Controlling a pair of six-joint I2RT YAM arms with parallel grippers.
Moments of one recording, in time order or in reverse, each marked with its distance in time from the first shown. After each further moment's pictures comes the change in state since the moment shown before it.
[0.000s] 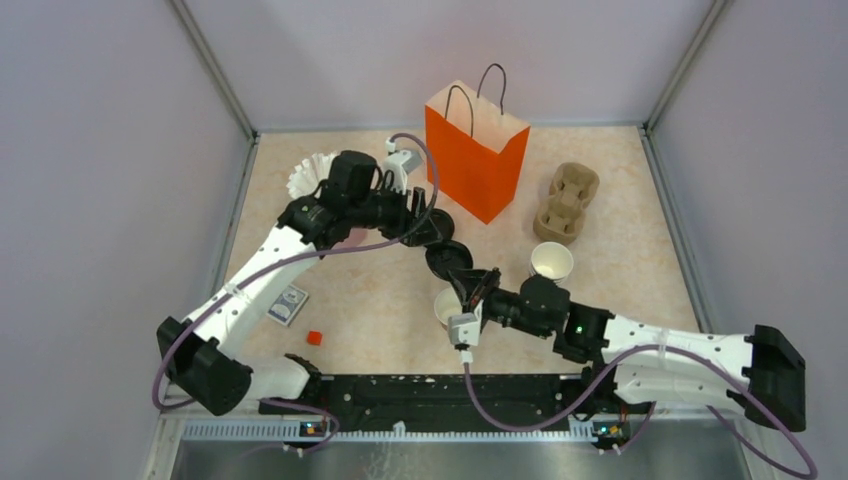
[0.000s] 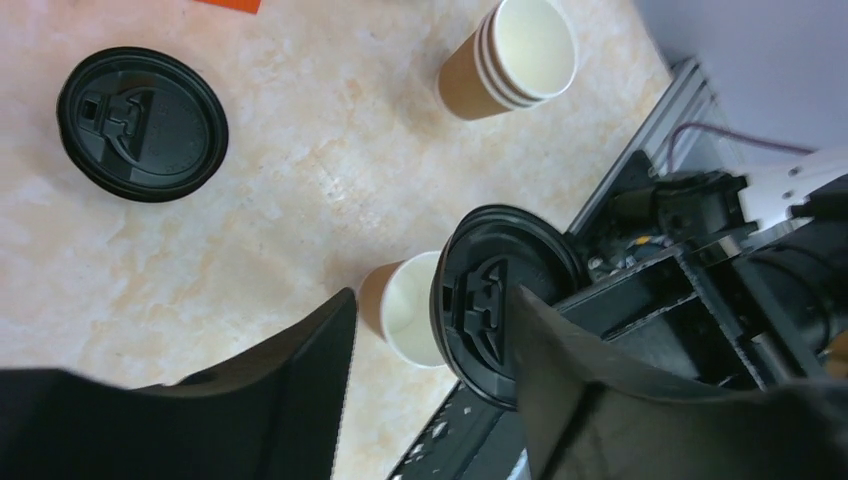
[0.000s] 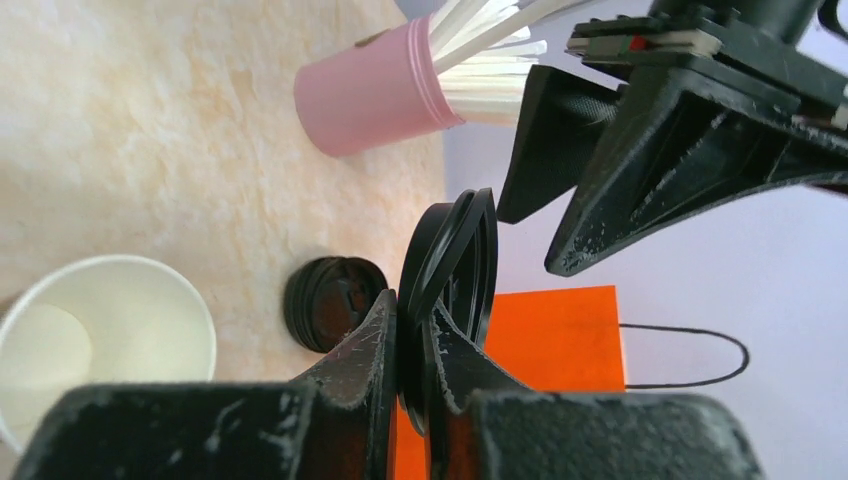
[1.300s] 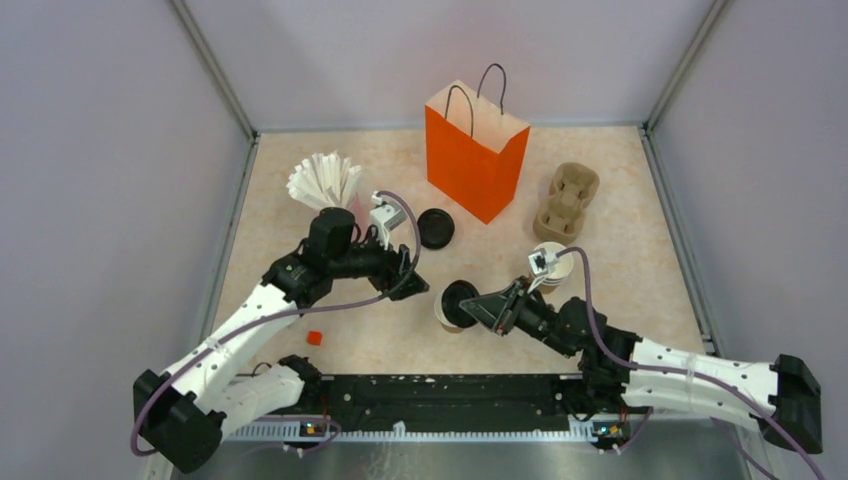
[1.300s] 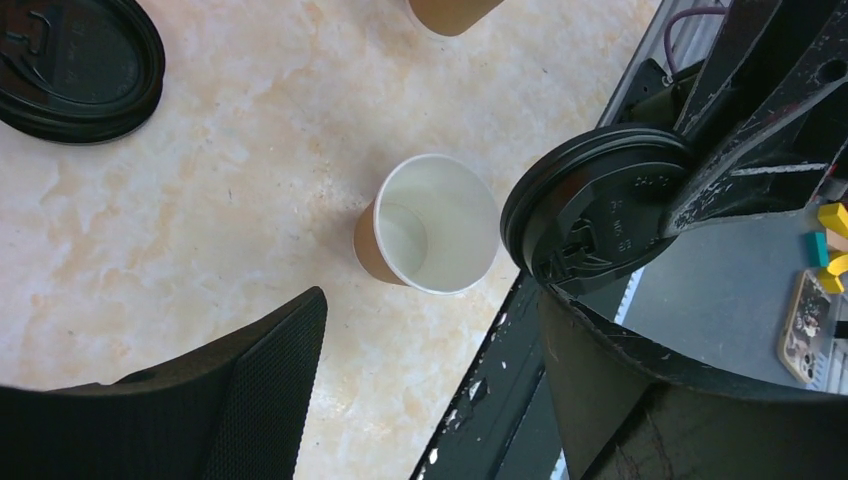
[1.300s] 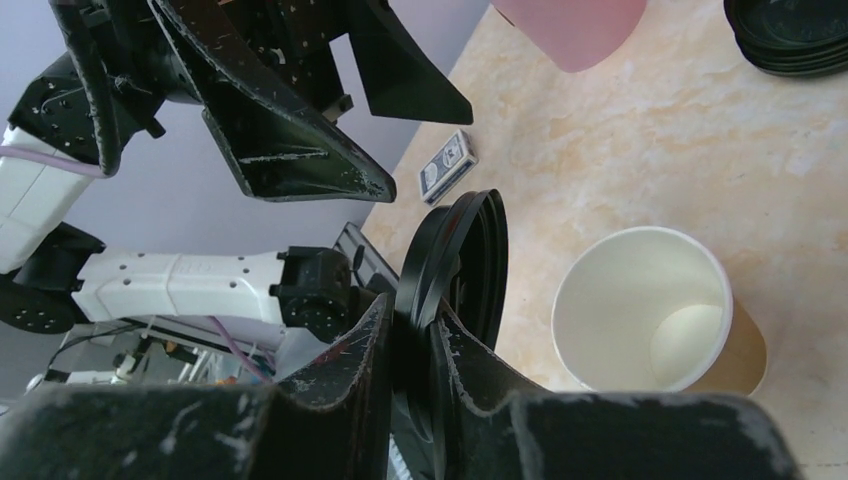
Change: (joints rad) left arm -0.002 -0.332 -0.455 0.218 0.092 0.106; right arm 0.005 -0.345 -0.236 0.054 0.174 2.061
